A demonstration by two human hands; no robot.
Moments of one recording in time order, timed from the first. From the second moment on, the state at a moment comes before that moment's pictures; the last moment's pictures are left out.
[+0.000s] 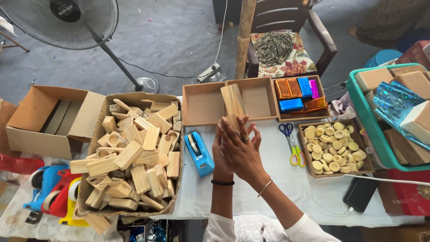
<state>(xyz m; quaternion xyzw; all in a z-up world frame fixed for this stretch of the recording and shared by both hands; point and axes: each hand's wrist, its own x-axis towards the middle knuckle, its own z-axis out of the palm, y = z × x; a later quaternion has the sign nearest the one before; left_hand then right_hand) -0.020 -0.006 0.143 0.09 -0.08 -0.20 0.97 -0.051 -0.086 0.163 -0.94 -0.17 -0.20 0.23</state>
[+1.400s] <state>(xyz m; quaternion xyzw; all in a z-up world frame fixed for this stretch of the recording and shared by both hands) -0.051 -0.002 0.008 0.25 0.01 -0.09 0.96 -0.081 -0.090 0.051 -0.88 -0.02 -0.18 0.45</state>
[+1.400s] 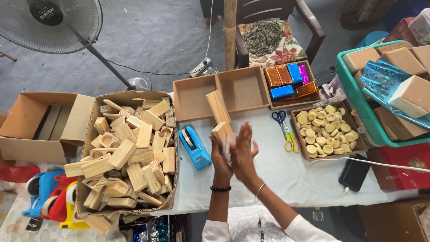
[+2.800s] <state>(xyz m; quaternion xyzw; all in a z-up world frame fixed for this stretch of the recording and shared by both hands) -0.105 0.009 0.053 0.51 0.18 -0.22 0.81 0.027 -0.208 0.067 -0.84 0.10 -0.16 0.51</state>
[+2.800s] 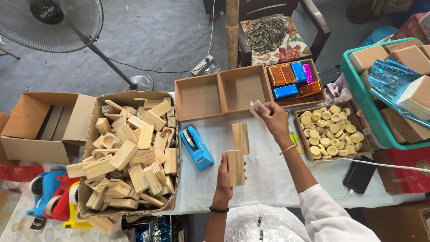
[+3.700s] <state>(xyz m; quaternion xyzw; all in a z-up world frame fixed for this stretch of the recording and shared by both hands) -0.115 -0.018 -0.004 0.50 0.14 -0.22 0.83 -0.001 -0.148 0.030 -0.80 0.12 0.00 0.59</state>
